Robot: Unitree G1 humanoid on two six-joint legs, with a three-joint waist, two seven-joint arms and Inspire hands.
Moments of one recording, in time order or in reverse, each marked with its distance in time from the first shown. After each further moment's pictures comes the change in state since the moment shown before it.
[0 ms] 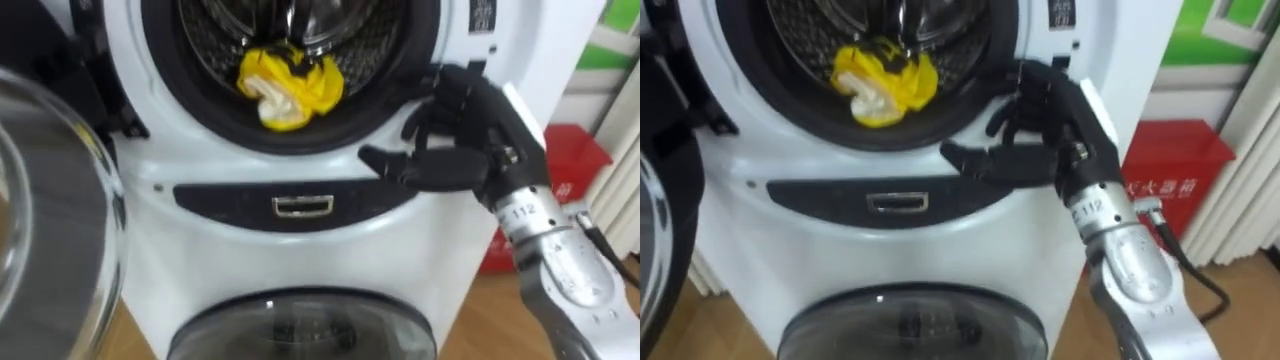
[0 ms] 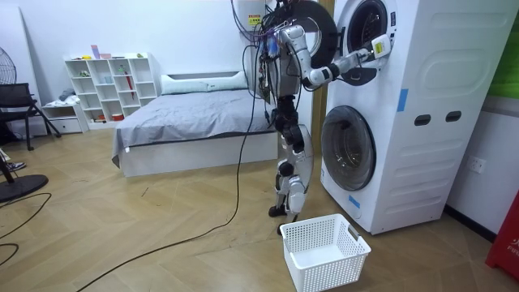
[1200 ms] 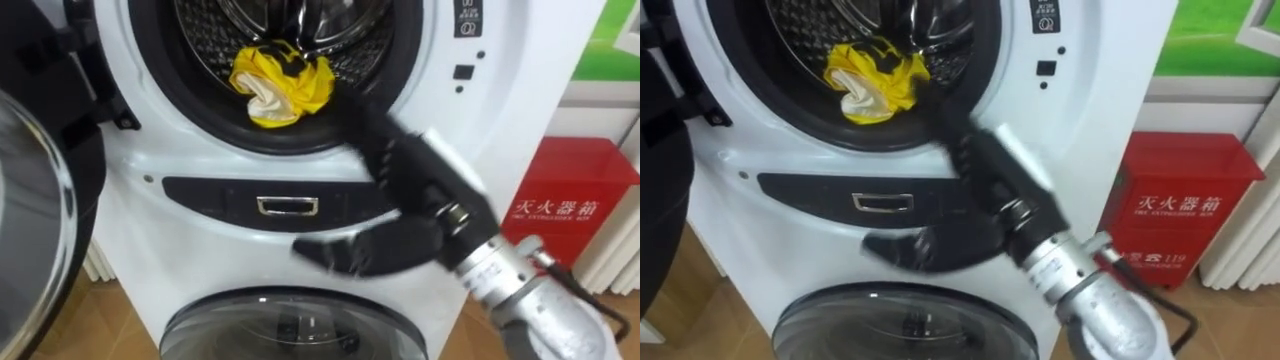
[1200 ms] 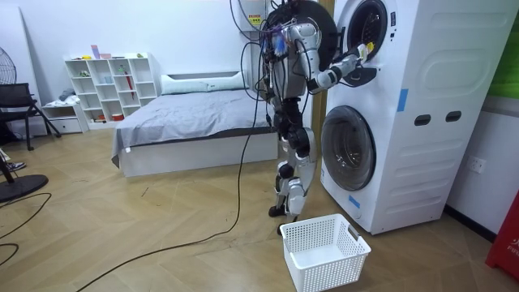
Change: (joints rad) left arm 0.076 0.007 -0.016 0.002 -0.003 -0.050 -0.014; right arm 0.154 -0.001 0.170 -0.200 0.027 0.029 0.316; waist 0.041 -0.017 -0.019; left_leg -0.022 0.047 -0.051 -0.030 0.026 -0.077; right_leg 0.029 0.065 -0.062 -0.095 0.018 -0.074
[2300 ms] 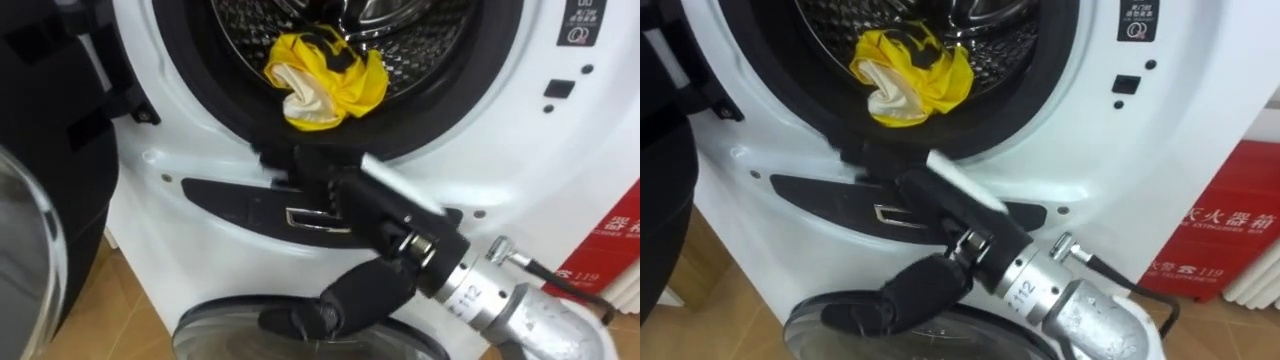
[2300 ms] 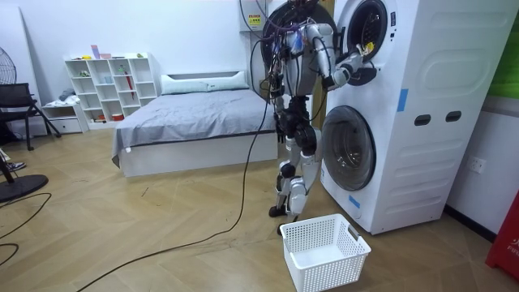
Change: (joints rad) left arm 0.024 0.005 -0.016 0.020 0.013 -0.025 -0.002; right arm -0.022 0.006 -0.037 -0.133 -0.101 0.019 0.071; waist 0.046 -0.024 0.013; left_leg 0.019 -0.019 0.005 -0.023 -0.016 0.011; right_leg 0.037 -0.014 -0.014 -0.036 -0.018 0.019
